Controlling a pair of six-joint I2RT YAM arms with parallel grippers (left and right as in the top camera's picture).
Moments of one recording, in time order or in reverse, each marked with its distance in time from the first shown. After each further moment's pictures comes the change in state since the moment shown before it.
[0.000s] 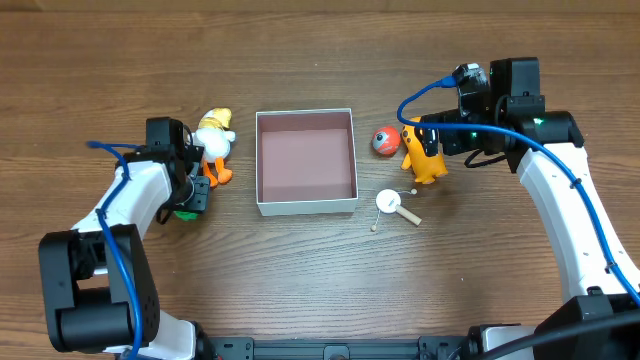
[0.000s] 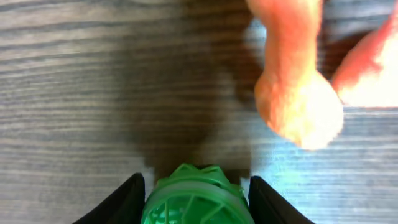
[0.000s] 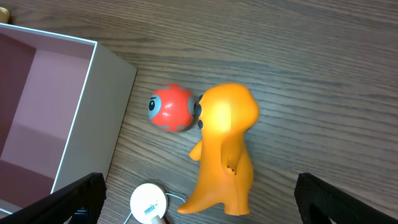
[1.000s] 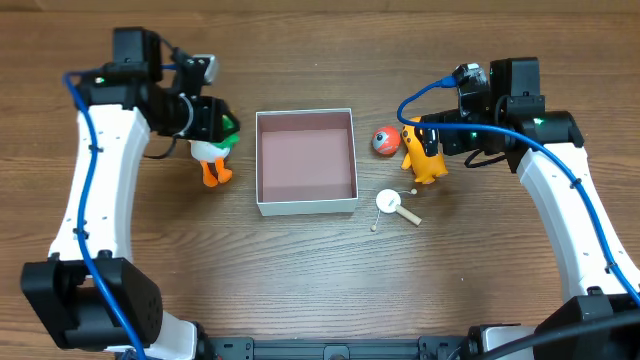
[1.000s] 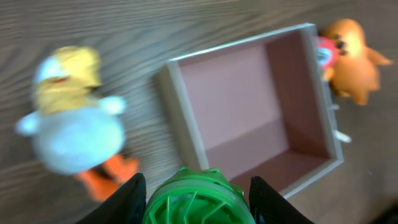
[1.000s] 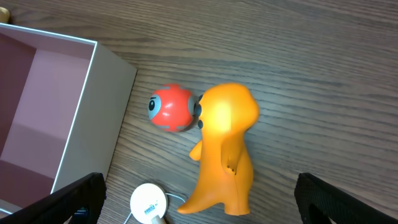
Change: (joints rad) left arm -0.062 0.001 0.615 -0.423 0.557 -0.028; right arm 0.000 0.000 0.000 0.000 0.000 0.000
